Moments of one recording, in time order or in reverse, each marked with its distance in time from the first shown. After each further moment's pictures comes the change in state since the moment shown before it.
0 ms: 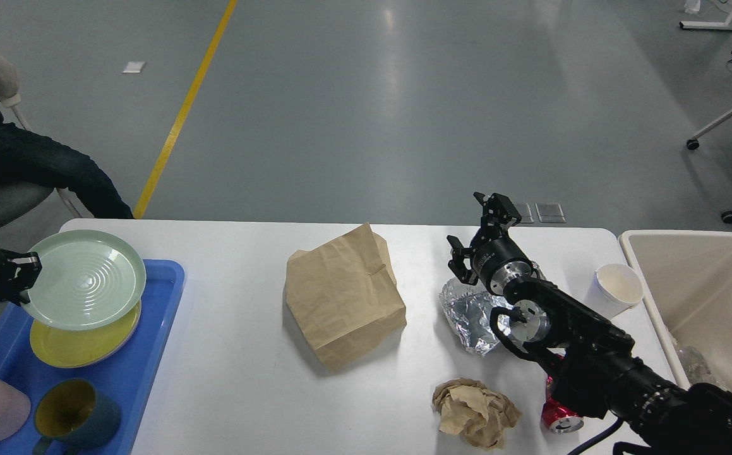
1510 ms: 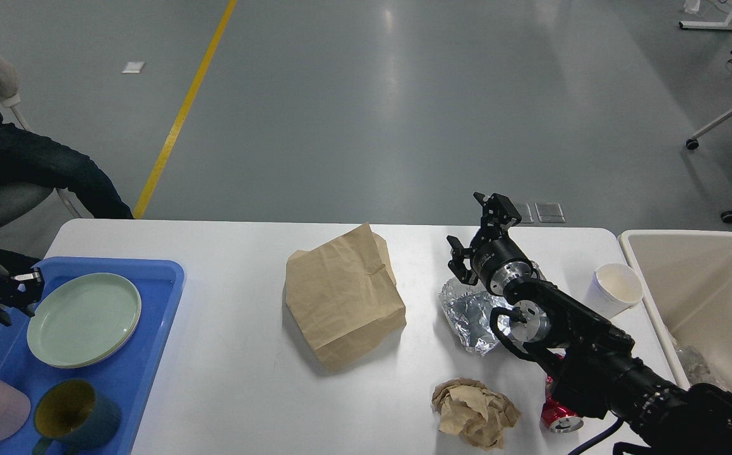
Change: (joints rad) left arm 0.047 -0.020 -0.006 0.003 0.005 0.067 0.051; right arm 0.000 0.000 0.000 0.000 0.000 0.000 0.000
